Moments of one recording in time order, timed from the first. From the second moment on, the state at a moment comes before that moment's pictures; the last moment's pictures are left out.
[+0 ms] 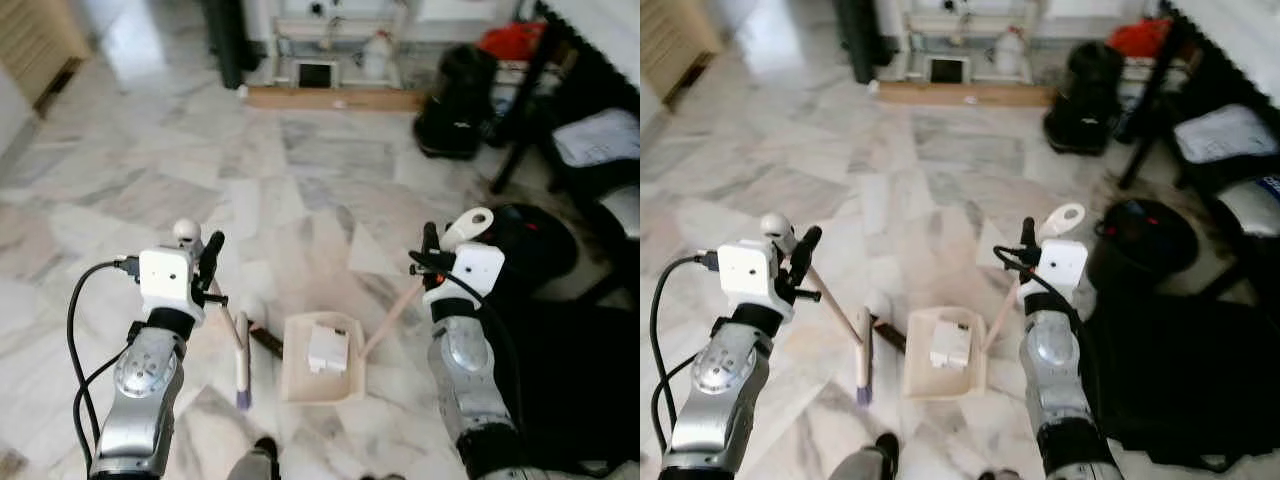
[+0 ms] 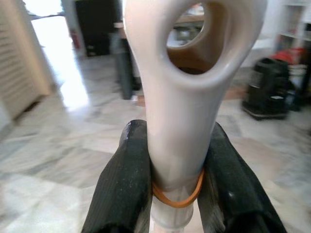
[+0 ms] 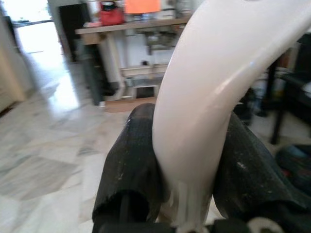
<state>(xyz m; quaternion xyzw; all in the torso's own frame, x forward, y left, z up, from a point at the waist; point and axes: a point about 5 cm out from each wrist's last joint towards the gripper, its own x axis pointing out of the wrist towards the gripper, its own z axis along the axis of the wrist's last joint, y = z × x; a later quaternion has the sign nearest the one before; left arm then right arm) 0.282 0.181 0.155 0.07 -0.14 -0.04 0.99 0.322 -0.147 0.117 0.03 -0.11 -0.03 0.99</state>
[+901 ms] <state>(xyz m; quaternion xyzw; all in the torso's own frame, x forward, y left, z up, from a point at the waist) 0.279 0.177 0.140 0.06 -0.11 -0.04 0.99 0.322 -0.144 0.116 0.02 -0.10 -0.02 0.99</state>
